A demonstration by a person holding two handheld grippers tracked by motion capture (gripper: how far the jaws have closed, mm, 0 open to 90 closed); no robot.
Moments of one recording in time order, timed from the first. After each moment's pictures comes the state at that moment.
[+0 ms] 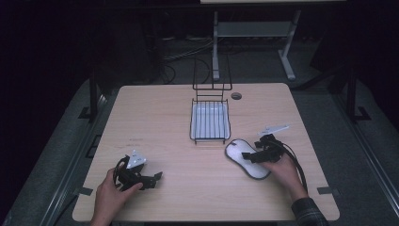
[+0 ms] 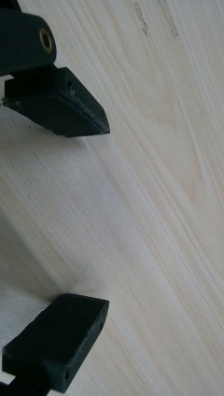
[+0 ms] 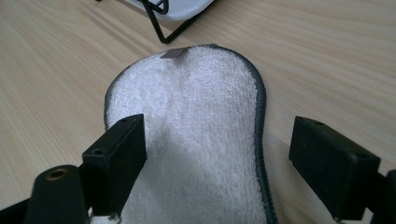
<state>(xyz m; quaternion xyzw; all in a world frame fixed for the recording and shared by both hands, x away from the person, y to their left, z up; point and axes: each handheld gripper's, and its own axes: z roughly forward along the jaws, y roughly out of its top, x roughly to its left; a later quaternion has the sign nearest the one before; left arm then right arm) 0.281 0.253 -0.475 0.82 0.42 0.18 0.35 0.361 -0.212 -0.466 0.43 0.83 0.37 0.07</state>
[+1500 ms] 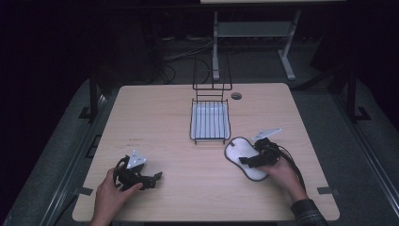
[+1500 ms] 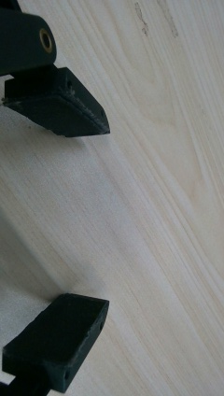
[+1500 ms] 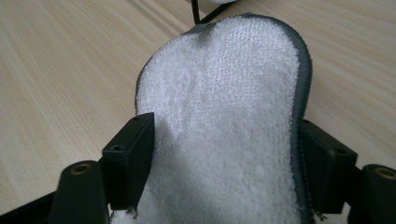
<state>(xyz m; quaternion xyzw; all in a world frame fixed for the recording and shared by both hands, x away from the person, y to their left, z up) 0.281 0.253 -0.475 0.82 0.42 0.18 0.35 0.350 -0.196 -0.462 0.38 0.86 0.34 0.08</state>
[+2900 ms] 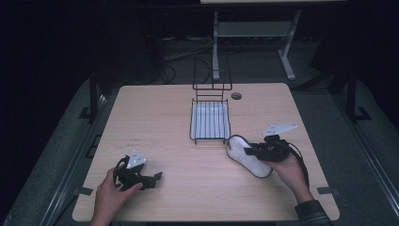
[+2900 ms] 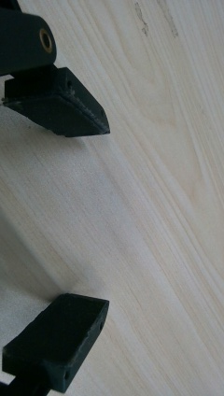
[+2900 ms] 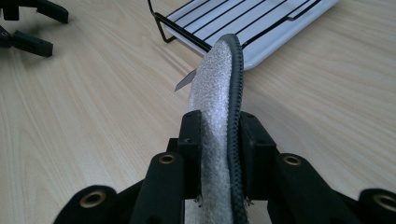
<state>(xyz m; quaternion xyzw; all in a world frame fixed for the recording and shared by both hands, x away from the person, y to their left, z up) 0.281 0.253 -0.475 0.82 0.42 0.18 0.35 0.335 -0.211 -0.423 0.36 0.83 0.42 0.07</state>
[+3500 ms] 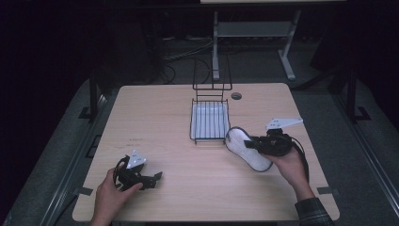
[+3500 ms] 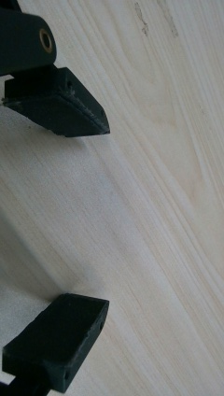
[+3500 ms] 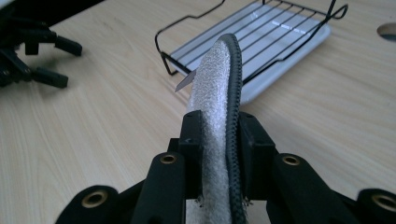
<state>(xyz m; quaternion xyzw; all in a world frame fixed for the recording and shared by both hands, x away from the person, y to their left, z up) 0.281 0.253 -0.475 0.82 0.42 0.18 0.35 0.340 -0.212 -0.400 0.36 0.81 0.46 0.08</state>
